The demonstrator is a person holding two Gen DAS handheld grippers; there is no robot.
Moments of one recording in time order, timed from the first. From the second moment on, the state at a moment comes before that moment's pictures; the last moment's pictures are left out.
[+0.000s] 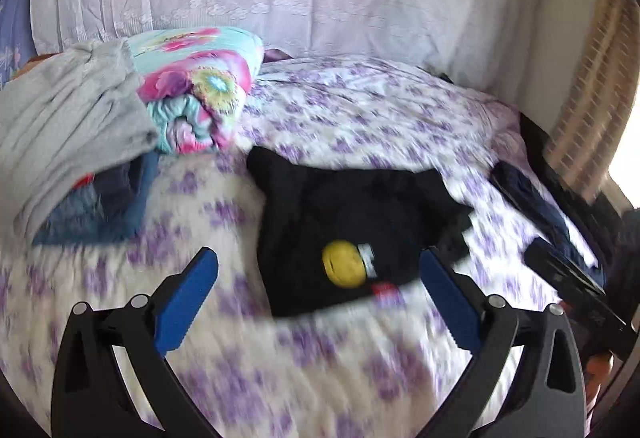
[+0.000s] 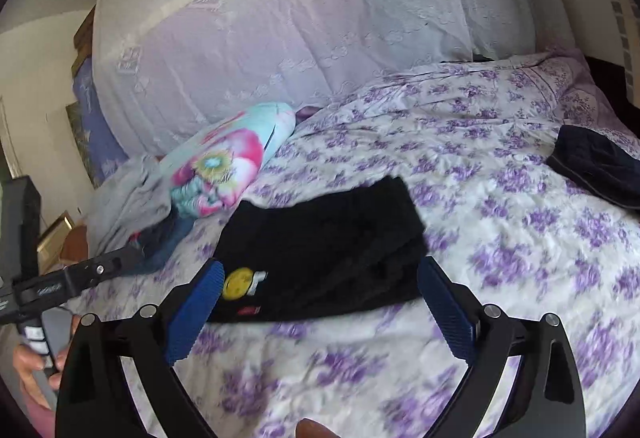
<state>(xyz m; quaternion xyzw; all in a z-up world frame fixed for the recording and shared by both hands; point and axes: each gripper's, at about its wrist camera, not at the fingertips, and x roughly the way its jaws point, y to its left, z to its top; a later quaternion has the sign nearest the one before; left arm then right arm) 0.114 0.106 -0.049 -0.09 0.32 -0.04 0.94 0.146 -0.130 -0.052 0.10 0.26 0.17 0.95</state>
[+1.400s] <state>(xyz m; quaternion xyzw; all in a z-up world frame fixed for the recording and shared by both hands) 0.260 0.129 -0.064 -0.08 0.33 -0.14 0.93 0.274 -0.080 -0.114 0.16 0.39 0.26 0.87</state>
